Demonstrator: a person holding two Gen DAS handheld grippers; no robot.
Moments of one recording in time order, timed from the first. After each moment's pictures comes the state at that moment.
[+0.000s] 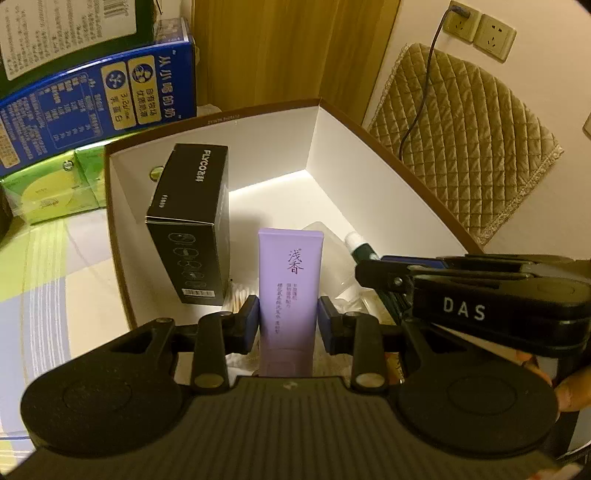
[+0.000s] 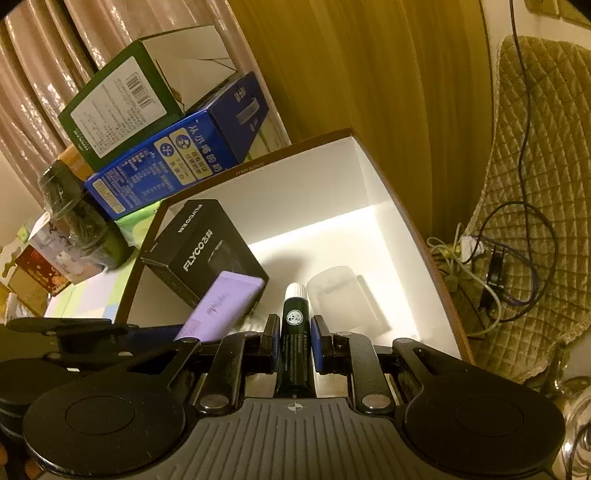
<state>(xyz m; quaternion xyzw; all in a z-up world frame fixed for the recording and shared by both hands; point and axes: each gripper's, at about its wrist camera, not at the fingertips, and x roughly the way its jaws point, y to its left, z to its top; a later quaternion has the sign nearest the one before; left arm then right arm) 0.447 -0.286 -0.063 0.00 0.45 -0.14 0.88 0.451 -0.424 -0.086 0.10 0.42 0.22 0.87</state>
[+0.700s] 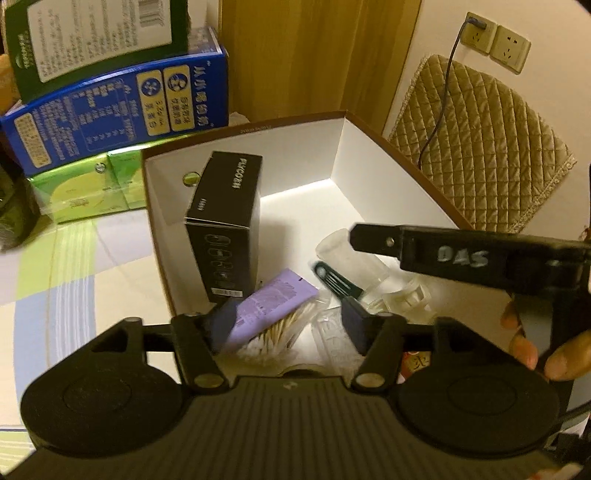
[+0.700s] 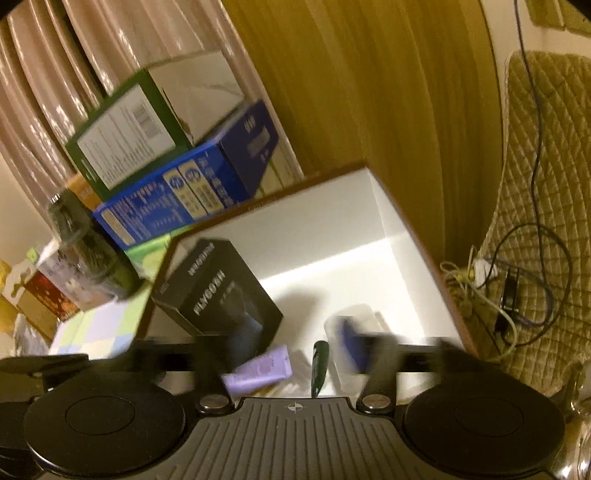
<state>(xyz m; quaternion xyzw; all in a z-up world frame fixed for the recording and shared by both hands) 0.433 -0.271 -0.048 0.00 0.44 -0.10 0.89 0.458 -0.422 -0.074 0.12 0.37 0.23 0.89</state>
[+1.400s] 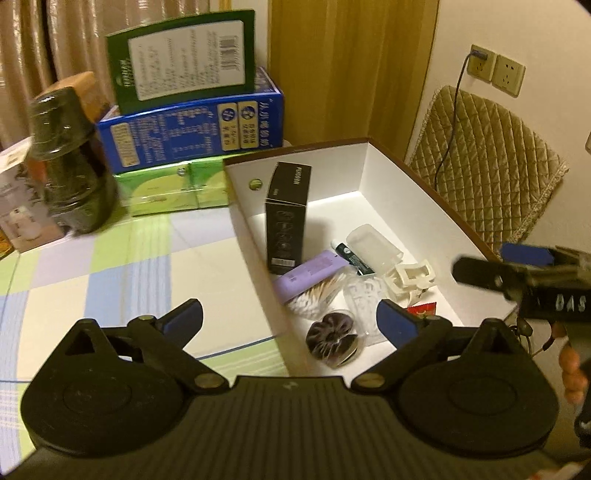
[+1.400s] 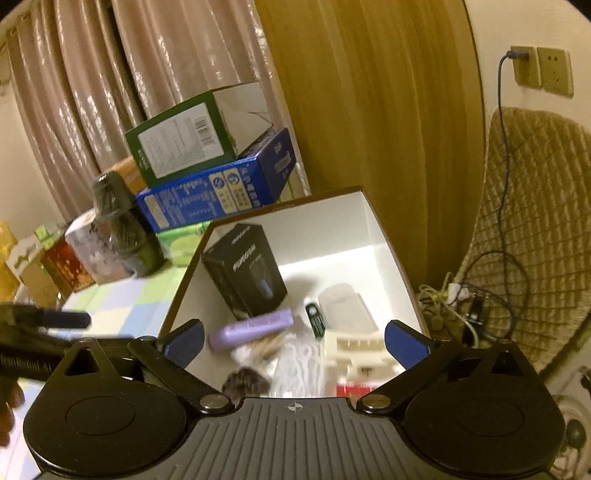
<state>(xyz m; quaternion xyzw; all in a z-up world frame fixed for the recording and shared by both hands) 0.332 -0.235 -0.001 0.01 0.39 -0.05 0.92 0.343 -0.445 -0.037 0.07 0.33 0.23 0.91</state>
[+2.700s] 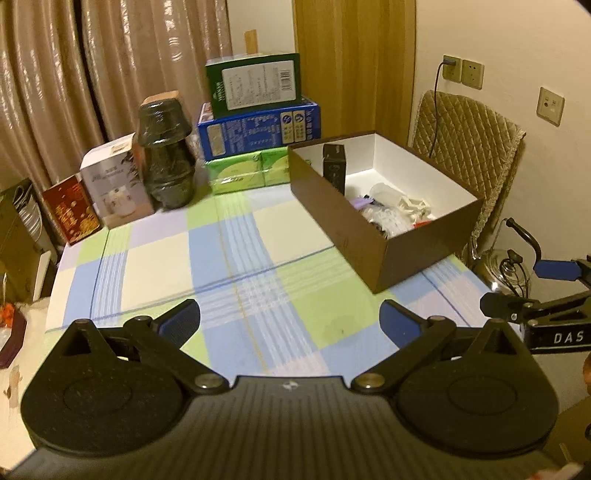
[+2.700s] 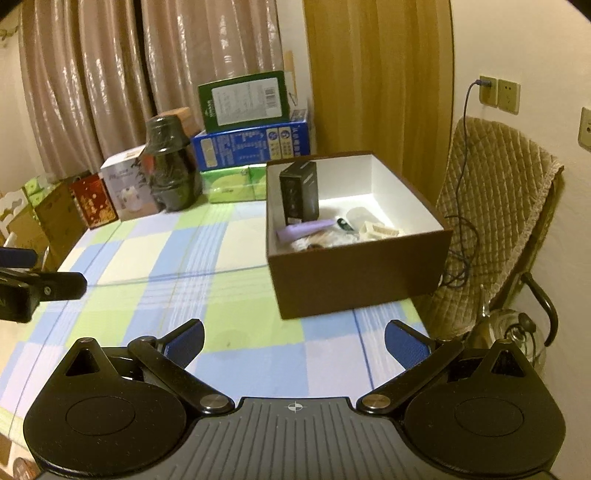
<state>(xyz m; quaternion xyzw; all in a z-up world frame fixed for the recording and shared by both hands) 0.098 -0.136 0.043 0.05 0.35 -0.04 0.93 0.092 -0.359 -0.019 0.00 0.33 0.16 0.93</state>
